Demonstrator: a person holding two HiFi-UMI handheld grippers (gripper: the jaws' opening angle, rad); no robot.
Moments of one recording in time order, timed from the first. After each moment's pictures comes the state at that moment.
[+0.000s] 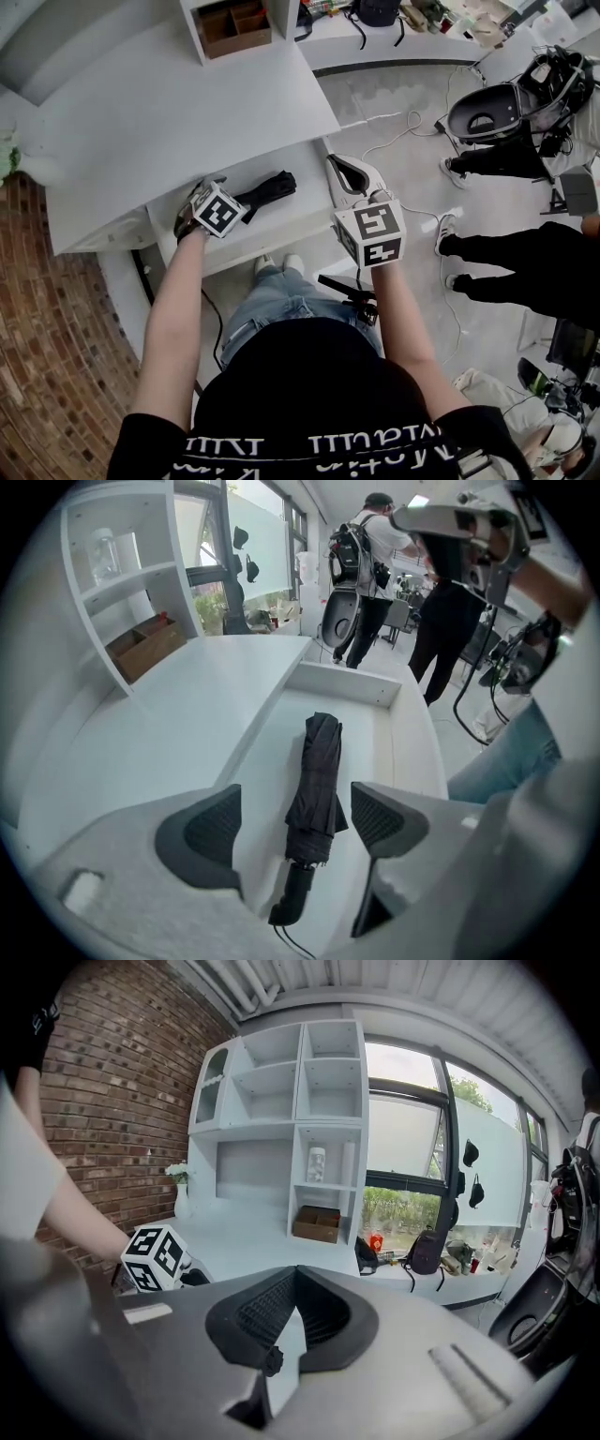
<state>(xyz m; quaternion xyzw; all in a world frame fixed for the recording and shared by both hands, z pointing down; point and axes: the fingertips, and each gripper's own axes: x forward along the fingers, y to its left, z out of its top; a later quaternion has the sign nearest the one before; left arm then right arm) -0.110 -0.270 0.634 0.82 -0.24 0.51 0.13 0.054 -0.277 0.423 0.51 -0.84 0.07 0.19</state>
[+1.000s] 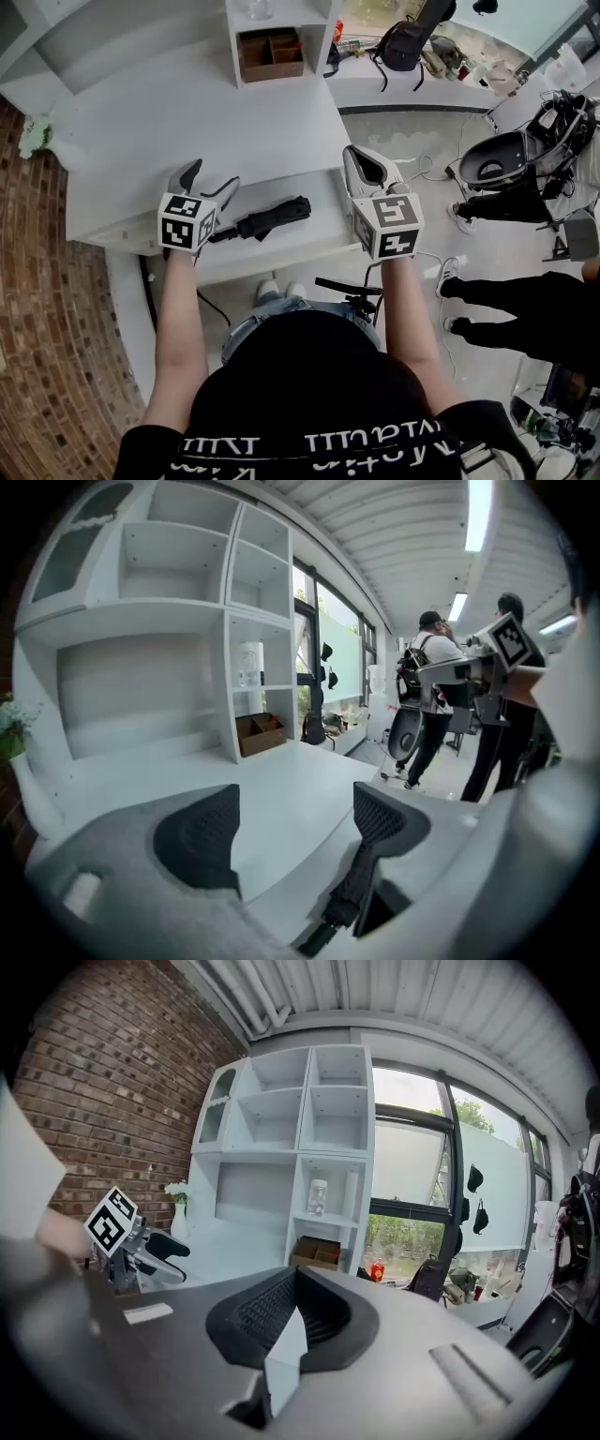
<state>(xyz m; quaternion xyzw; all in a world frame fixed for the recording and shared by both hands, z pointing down) -0.190 -0.309 0.458 0.84 -0.49 0.21 0.11 0.038 -0.311 0.351 0.50 -0.85 0.01 0.15</state>
